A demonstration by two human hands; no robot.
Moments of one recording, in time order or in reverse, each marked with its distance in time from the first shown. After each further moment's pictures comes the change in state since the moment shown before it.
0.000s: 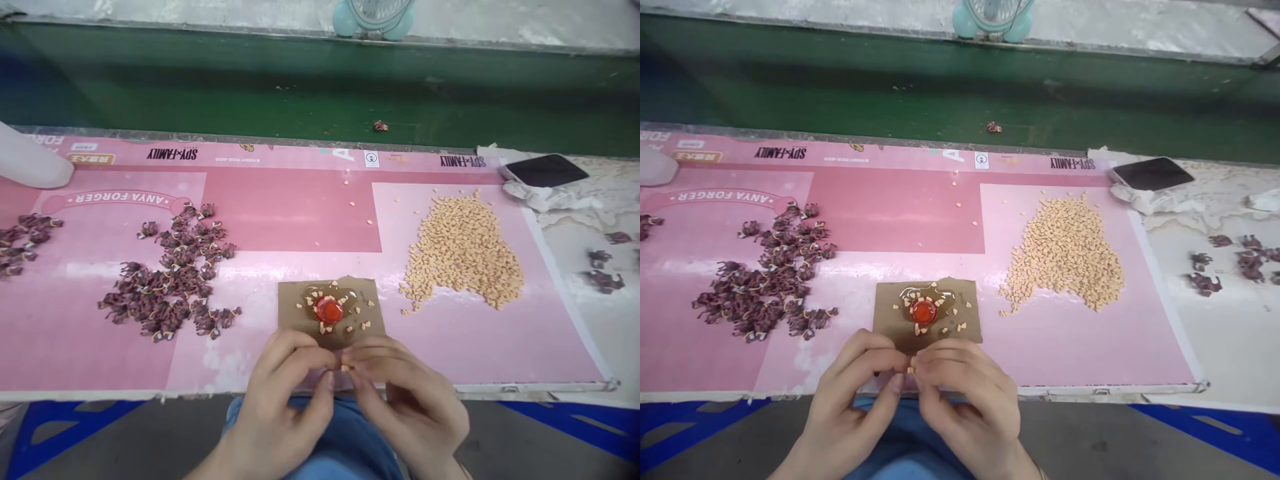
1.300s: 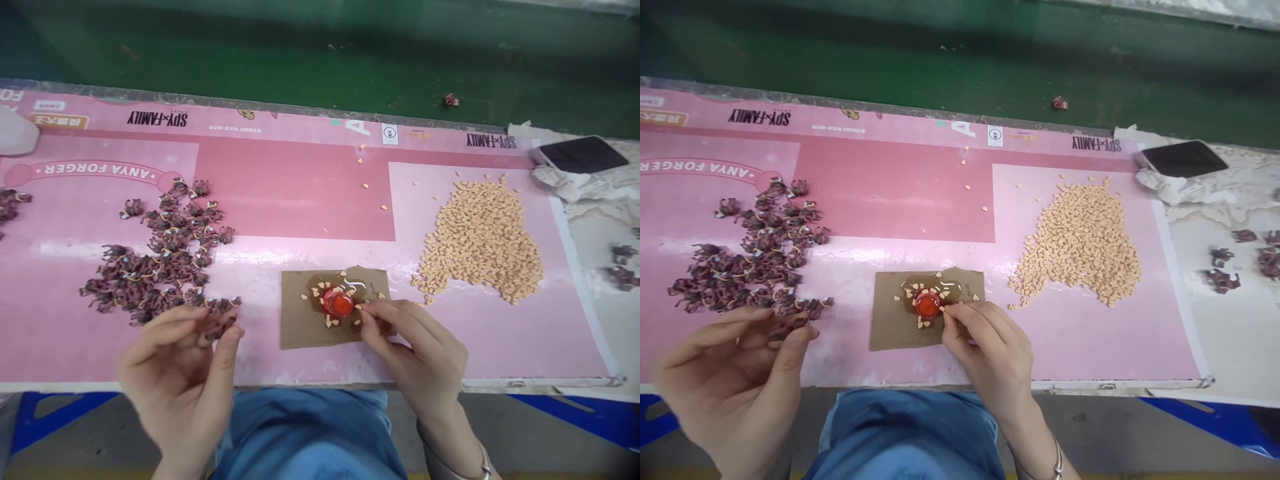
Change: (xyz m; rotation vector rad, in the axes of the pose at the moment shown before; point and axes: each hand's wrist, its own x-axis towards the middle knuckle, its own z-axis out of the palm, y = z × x) left_hand -0.022 -0.029 -0.025 -0.078 0.673 -0.378; right_hand 0.010 0.033 -0.009 -0.583 -0.091 -0.074
